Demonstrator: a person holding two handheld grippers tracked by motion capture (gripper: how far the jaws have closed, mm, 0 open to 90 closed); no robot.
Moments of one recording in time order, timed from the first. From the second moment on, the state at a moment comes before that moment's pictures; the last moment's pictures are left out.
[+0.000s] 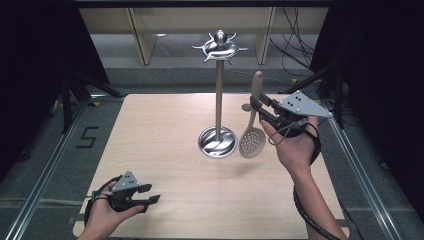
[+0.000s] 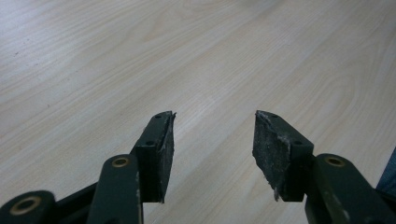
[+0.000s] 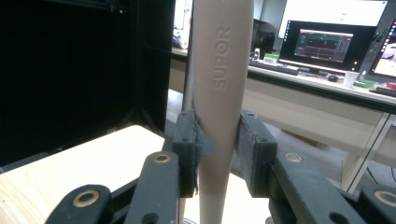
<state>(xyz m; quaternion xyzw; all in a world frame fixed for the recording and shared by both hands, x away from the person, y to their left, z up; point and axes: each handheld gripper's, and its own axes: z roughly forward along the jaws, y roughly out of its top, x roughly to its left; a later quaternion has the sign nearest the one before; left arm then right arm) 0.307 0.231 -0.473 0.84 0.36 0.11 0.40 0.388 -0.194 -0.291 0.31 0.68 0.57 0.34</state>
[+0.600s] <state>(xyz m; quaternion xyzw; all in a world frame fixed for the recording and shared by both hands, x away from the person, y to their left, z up) 0.306 0.231 -0.473 0.83 0.36 0.11 0.40 0.391 -0.184 -0.286 0.32 0.67 0.58 0.34</state>
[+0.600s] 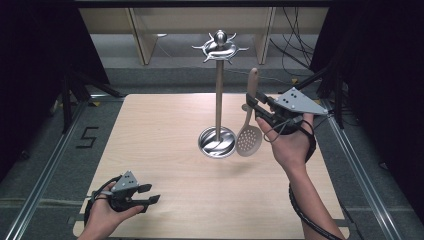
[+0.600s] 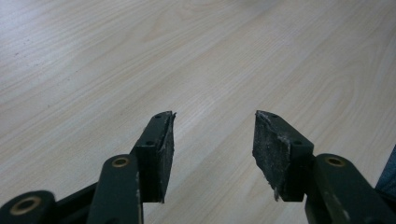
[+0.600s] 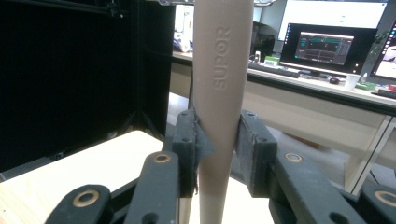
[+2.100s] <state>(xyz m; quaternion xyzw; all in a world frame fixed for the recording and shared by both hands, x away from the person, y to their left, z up) 0.306 0.232 -0.472 0.83 0.36 0.11 0.40 0.404 -0.164 -0.286 0.32 0.67 0.58 0.33</state>
